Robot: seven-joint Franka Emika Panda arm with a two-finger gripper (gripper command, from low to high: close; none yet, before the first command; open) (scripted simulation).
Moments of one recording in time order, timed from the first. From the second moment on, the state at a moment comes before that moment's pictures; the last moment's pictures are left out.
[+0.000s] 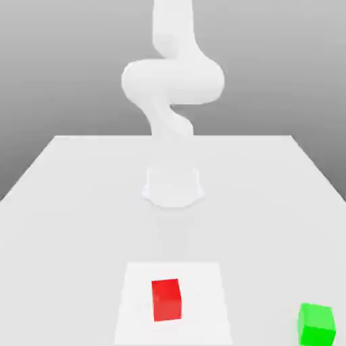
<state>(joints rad) 0.01 -0.71 -0.01 -2.33 0.00 2.34 0.78</state>
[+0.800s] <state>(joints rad) 0.03 0.17 -0.05 -2.63 0.03 2.80 0.61</state>
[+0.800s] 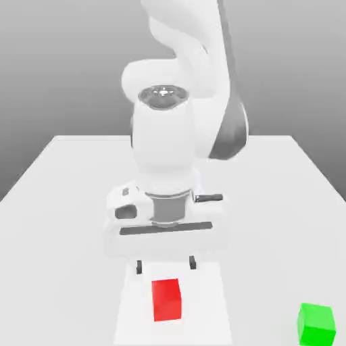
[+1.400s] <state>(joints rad) 0.05 0.13 -0.02 -2.60 0.00 2.73 0.61</state>
